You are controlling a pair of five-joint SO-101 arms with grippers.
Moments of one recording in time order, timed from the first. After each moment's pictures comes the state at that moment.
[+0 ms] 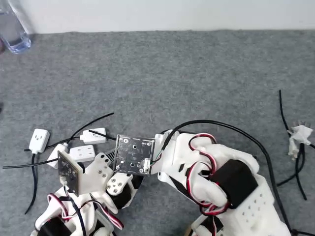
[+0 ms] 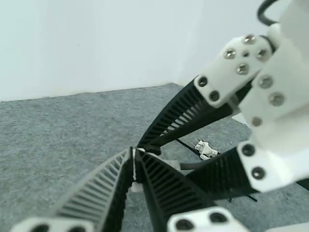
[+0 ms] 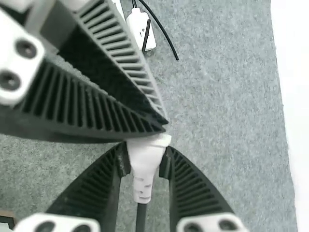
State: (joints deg) left arm 38.5 -103.8 68.2 58.4 24.7; right arm -44.2 -46.2 10.5 93.0 44.7
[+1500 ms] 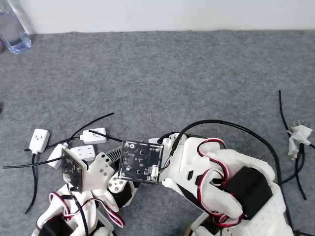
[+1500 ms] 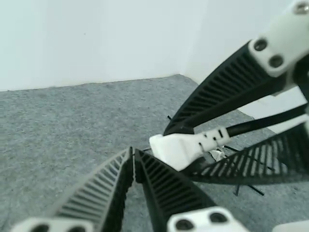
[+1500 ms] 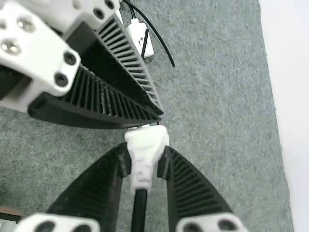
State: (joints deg) left arm 38.2 -103.8 69.7 59.4 24.7; right arm -46.0 -46.2 3.6 97.8 43.2
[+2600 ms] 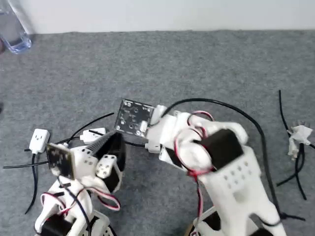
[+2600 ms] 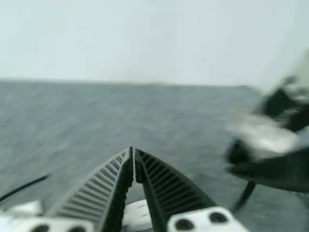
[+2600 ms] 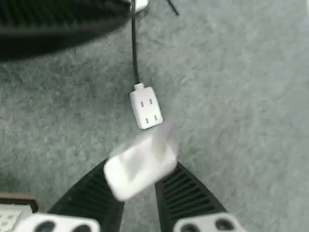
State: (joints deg) left arm 17.8 -103.8 71.9 62.9 24.7; right arm -35.9 -30.9 2.9 97.8 41.6
